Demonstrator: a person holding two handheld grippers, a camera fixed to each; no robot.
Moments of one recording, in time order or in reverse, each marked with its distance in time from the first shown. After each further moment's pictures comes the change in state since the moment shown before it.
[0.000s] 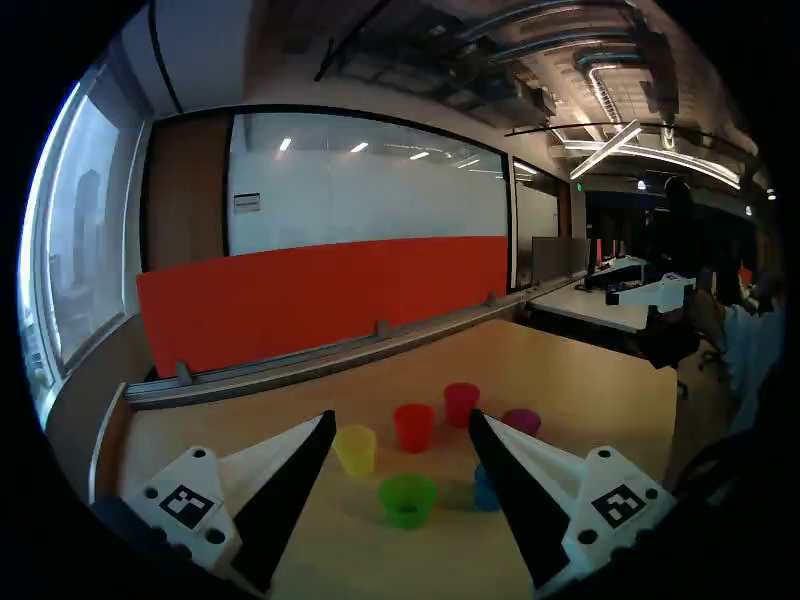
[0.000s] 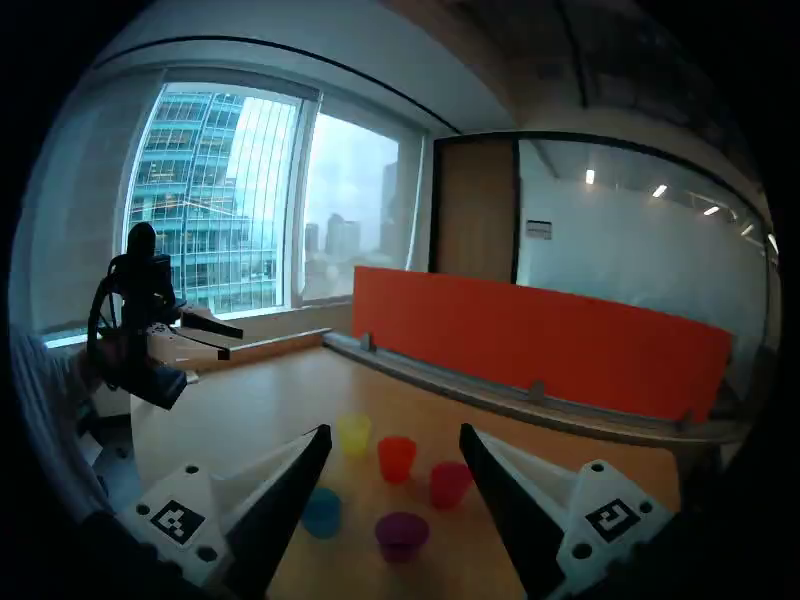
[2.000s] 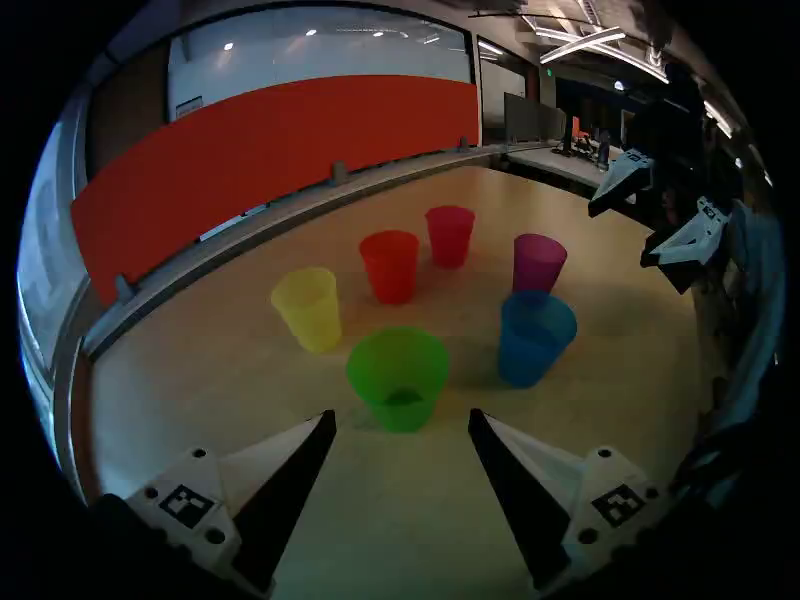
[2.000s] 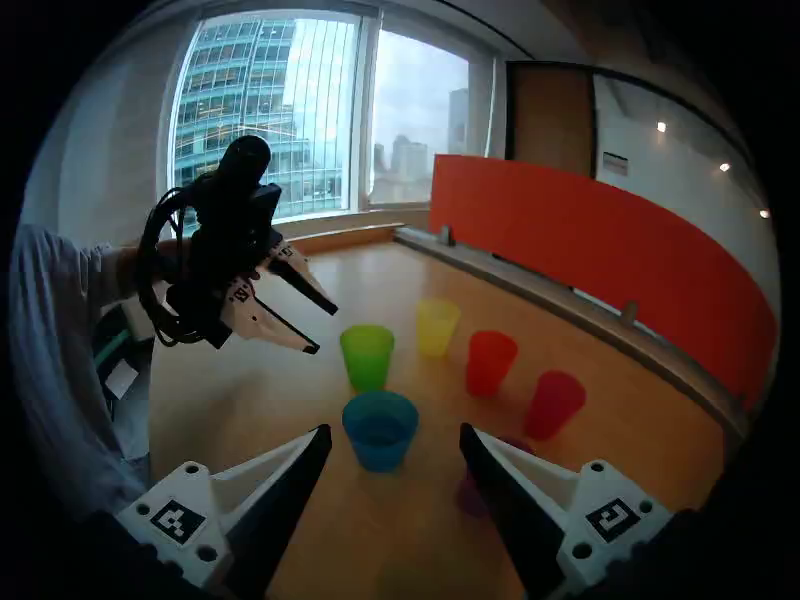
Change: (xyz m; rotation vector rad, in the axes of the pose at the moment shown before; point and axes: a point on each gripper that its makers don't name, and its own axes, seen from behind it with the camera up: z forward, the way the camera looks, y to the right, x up) left arm -0.191 0.007 0.066 -0.129 -0.453 0.099; right arm -0.151 -0.081 0.070 0.224 -0.287 -0.065
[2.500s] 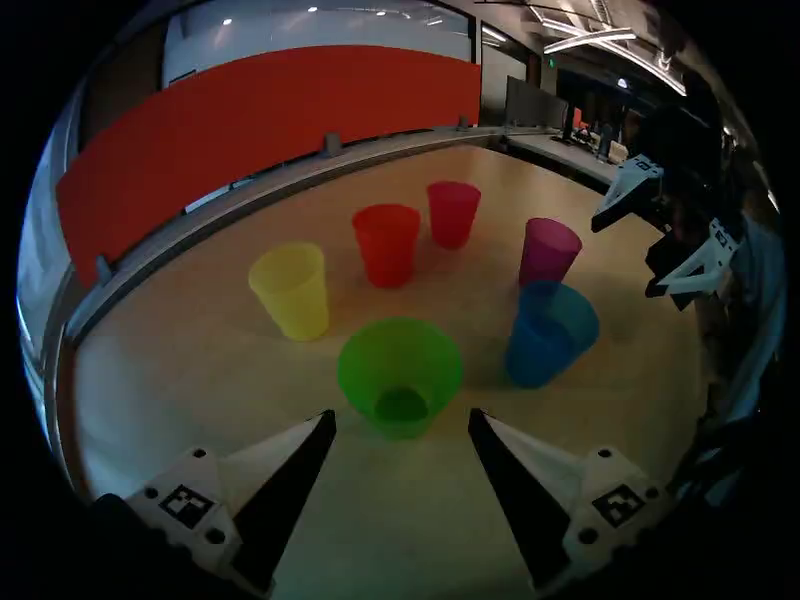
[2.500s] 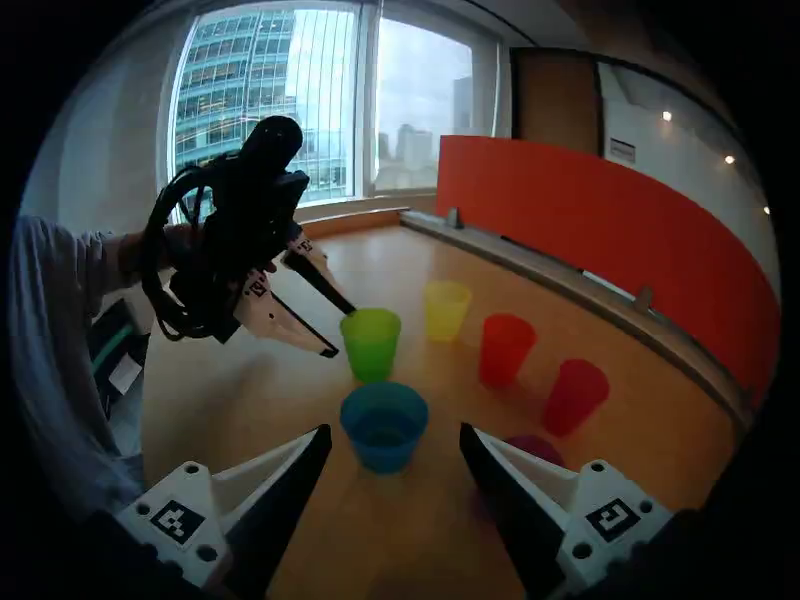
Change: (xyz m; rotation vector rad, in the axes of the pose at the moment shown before) left arm -0.007 0.000 0.035 -0.048 -0.075 -0.034; right arm -0.017 -0.002 0.031 0.024 -0.043 0.010
